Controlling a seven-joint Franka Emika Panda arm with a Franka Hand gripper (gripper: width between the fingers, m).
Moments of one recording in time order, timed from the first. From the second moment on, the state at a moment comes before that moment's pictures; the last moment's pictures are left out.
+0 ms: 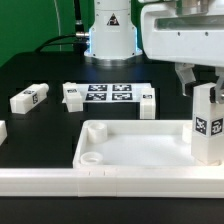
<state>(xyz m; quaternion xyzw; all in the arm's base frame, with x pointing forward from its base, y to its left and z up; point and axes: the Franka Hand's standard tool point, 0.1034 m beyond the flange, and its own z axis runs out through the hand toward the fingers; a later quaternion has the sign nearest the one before) 0.662 0.085 0.120 -0.87 0.48 -0.03 0.07</state>
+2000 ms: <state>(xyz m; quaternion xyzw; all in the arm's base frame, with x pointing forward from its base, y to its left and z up) 0.659 0.096 0.116 -0.99 -0.11 -0.04 0.03</state>
